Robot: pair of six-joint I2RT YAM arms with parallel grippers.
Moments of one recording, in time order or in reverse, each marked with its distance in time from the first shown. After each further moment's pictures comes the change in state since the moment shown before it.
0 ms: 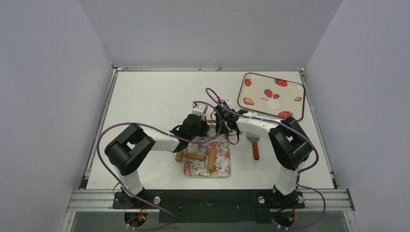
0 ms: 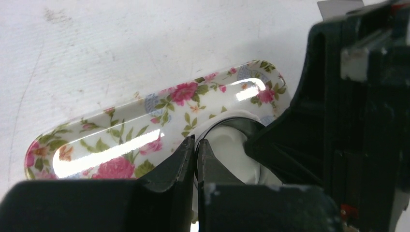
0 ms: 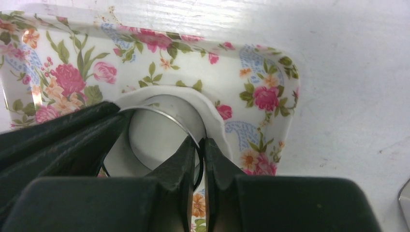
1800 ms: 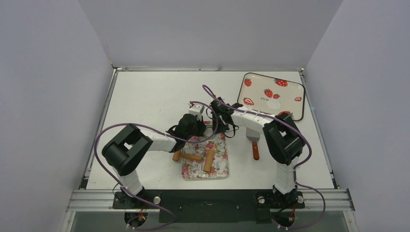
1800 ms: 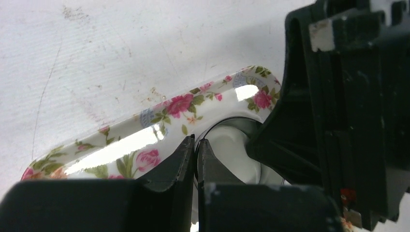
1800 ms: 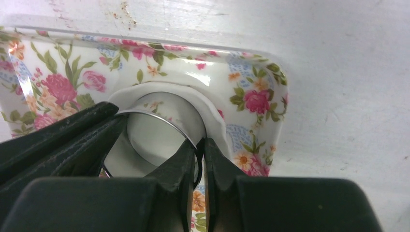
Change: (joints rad) left arm 0.037 -0.020 -0.031 0.004 0.041 0.030; right arm -0.002 0.106 0.170 -0.167 -0.065 0.001
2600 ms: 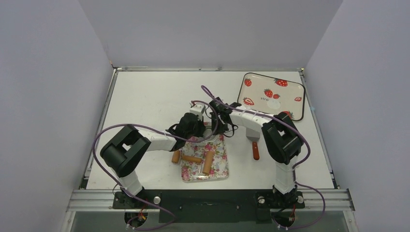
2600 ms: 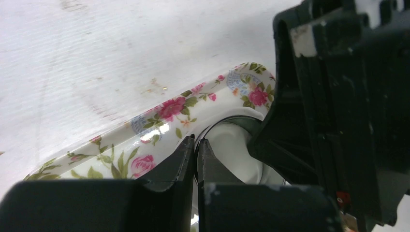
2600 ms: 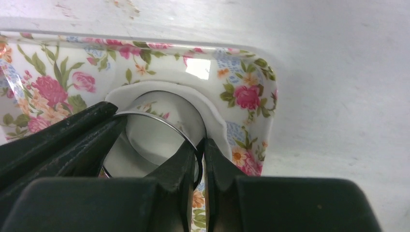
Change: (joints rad) left arm 0.005 -0.021 0.020 -0.091 0.011 0.029; right arm 0.018 0.036 0.056 -0.064 -0.003 0.011
